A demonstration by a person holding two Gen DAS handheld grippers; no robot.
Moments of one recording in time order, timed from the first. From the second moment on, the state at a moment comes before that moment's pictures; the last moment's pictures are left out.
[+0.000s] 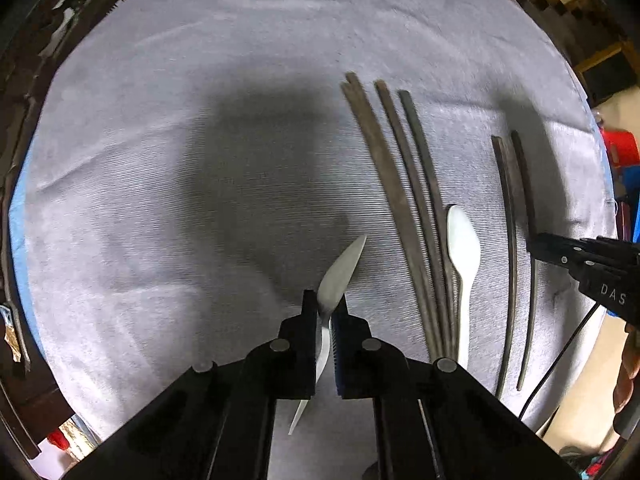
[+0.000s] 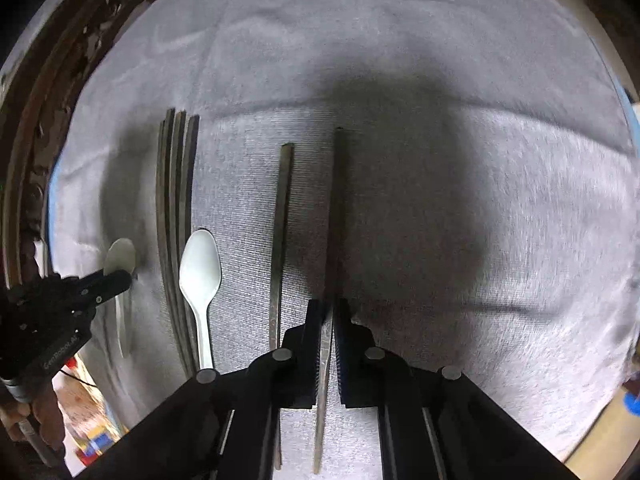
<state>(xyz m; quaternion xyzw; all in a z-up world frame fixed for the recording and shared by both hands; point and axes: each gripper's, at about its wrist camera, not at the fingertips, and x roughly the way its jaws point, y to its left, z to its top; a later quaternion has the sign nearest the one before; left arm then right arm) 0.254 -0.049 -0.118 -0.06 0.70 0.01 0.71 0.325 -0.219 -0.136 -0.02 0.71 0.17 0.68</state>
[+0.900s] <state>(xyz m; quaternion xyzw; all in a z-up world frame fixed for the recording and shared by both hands) 0.100 -0.011 0.047 -0.20 0.43 0.00 0.88 0.168 -0.294 0.039 0.14 0.45 0.23 0.85</state>
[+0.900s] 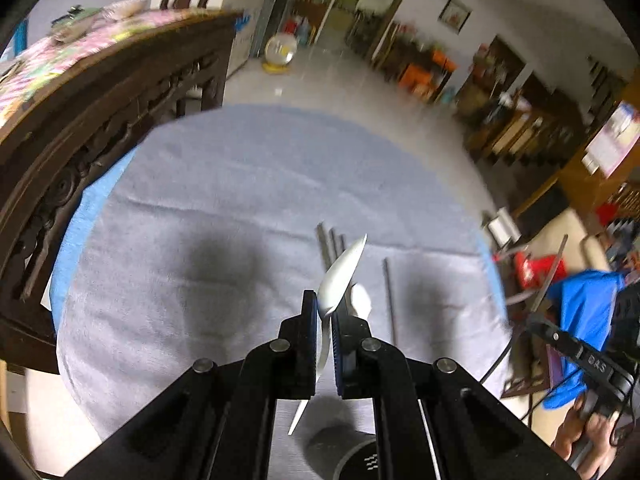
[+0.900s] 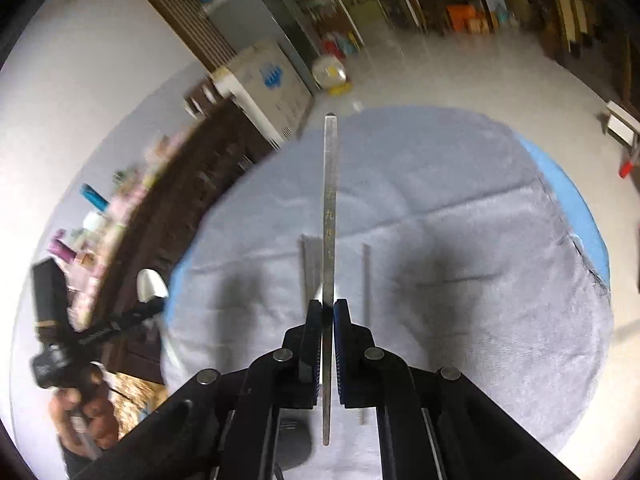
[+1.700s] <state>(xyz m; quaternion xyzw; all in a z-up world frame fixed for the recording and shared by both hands) 0.036 -0.062 0.013 -0.21 0.34 -0.05 0.91 0.046 -0.214 0.029 0.08 0.34 0.28 0.89</state>
